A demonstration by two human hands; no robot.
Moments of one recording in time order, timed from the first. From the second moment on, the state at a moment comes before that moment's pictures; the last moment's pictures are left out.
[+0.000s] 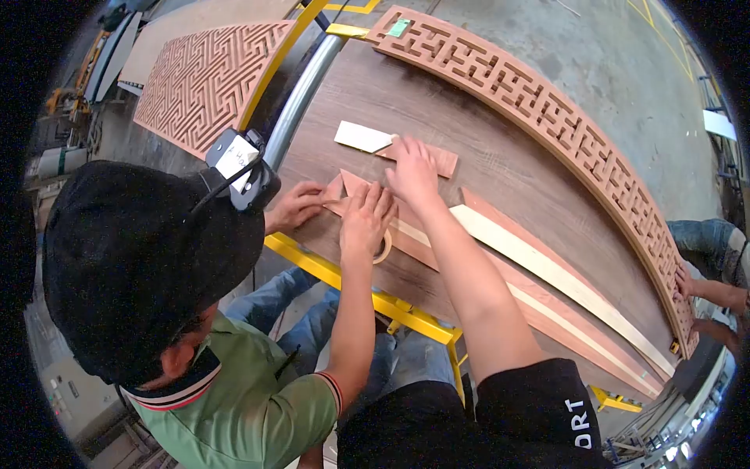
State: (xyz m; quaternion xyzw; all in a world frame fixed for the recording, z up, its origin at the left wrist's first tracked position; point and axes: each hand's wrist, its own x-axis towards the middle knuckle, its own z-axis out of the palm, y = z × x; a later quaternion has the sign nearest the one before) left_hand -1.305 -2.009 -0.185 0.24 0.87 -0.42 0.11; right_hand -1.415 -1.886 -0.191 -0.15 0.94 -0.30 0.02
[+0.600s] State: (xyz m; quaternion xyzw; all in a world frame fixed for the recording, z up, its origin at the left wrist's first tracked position) left_hand -1.296 -2.013 -0.200 0.15 0.69 -0.70 -0.04; right_hand -1.392 -1.828 -0.193 -0.18 0.94 -0.28 0.00
